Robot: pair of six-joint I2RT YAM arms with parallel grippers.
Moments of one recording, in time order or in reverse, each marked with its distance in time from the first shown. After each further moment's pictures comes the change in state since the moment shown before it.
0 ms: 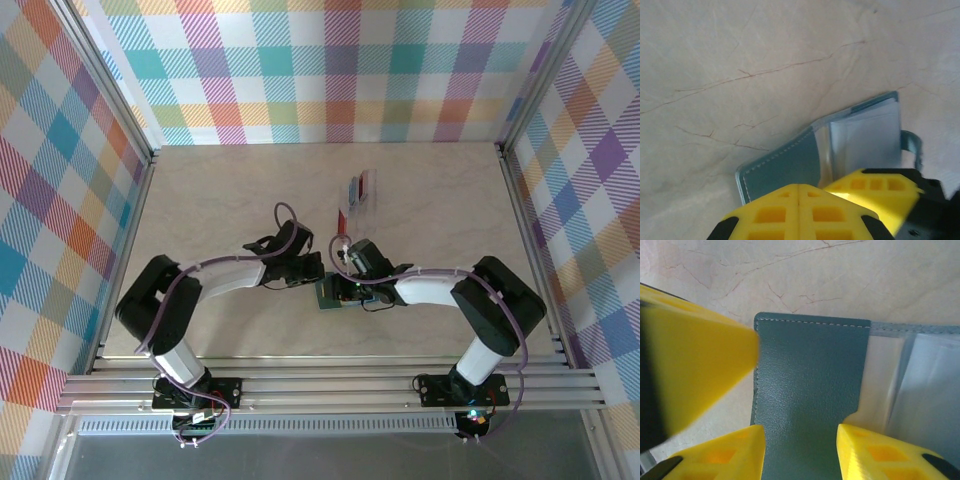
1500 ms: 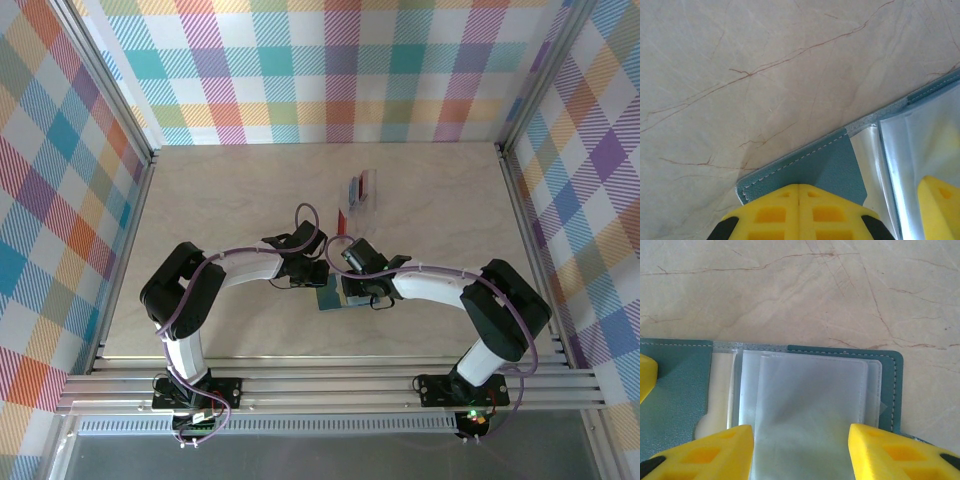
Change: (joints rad) left arm -0.032 0.136 0.118 -0.140 -0.071 0.192; right arm 0.029 -0.029 0.117 -0.380 0.458 -0.110
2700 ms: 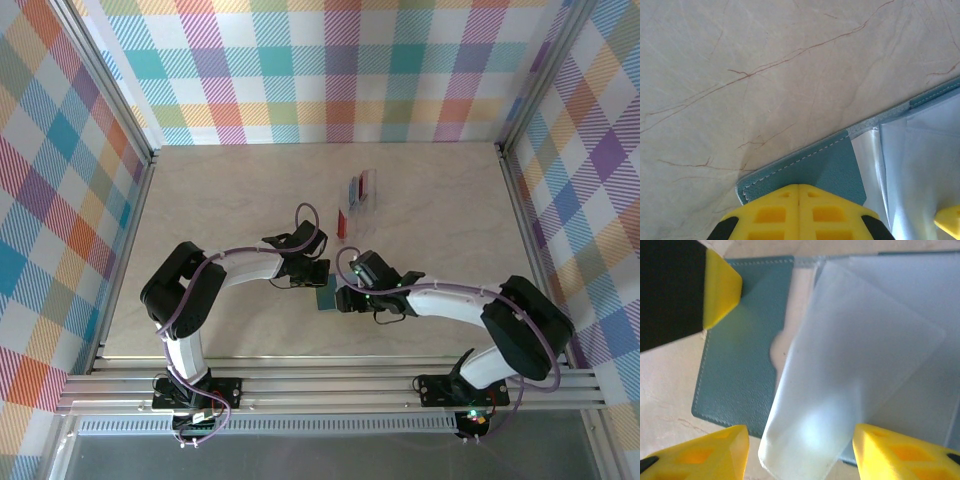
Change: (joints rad) left arm 0.000 0.006 0.002 0.001 0.007 0.000; right arm 0.037 -0.152 -0.175 0.120 -0.246 0.103
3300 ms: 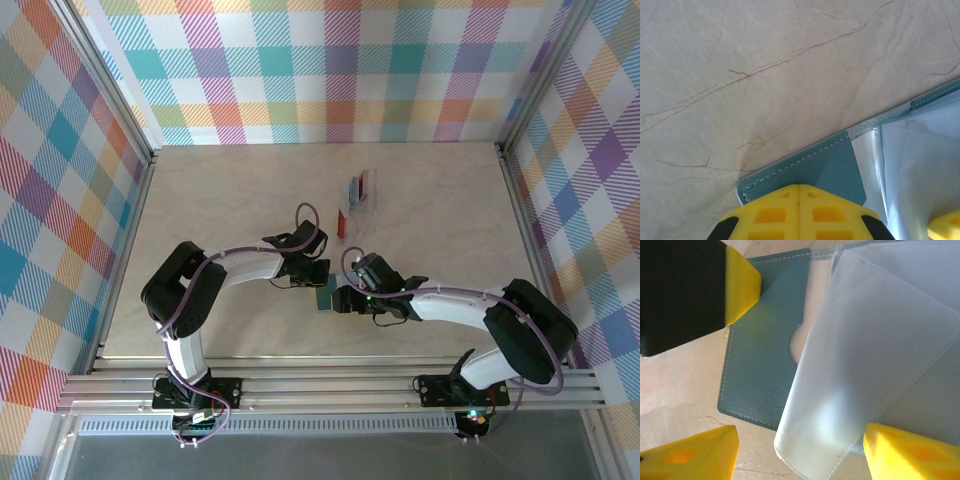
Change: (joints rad) left arm 0.000 0.004 0.006 -0.005 0.001 0.000; right arm 0.000 -0.023 -0.054 0.106 -0.071 0.093
